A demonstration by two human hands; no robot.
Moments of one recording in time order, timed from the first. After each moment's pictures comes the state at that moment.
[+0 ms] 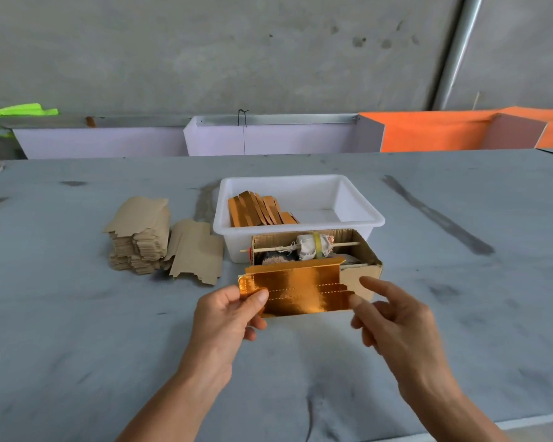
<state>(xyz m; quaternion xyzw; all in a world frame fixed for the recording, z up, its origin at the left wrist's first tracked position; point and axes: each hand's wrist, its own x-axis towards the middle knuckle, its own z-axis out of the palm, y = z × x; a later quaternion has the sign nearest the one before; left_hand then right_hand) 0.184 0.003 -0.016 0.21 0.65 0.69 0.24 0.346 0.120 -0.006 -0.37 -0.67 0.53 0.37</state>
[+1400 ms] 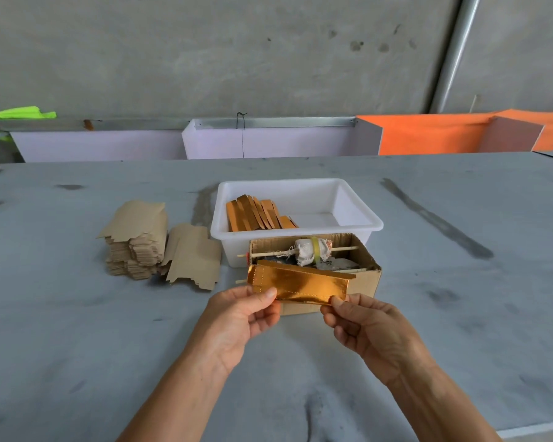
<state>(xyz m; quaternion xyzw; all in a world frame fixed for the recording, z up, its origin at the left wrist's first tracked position) 0.177 0.021 -0.002 0.12 0.55 0.71 0.41 0.326 0.136 -0.007 -0.33 -0.45 0.80 0.24</state>
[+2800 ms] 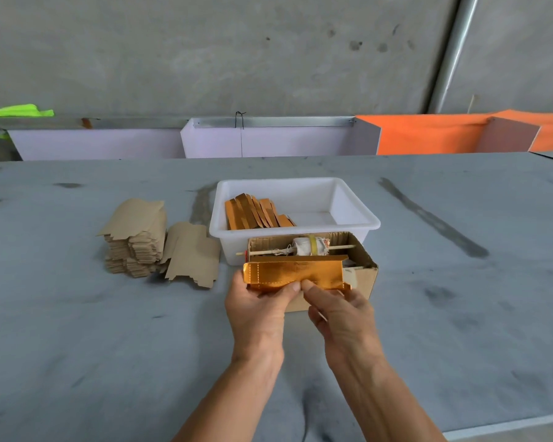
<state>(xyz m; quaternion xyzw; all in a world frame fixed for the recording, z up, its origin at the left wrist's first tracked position) 0.215 0.057 -0.012 0.11 0.51 0.83 0.18 0.288 0.112 -0.013 -0.33 -0.39 0.77 0.38</state>
